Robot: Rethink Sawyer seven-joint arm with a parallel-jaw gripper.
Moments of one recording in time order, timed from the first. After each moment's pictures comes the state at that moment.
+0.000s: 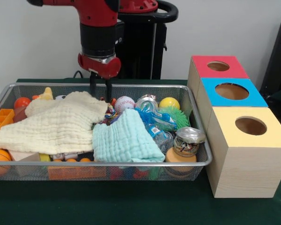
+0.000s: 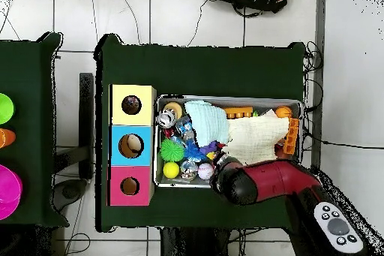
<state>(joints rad) -0.72 -0.70 0.38 1.92 -0.78 0.41 2.71</state>
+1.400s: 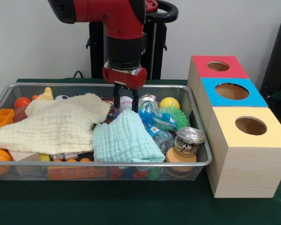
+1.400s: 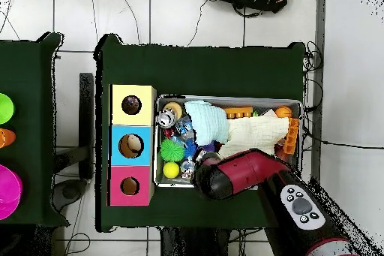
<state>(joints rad) -0.60 -0.64 0.37 1.89 -0.82 0.34 2.71</state>
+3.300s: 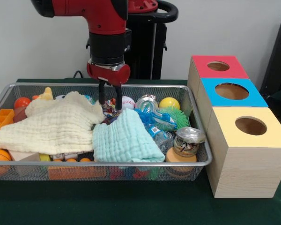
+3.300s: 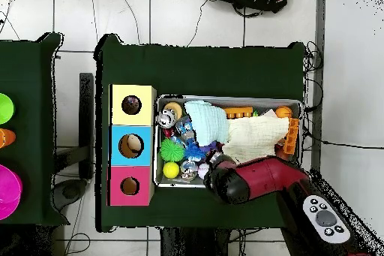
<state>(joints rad) -0.70 -0.67 0.38 1.92 -0.82 0.34 2.71</state>
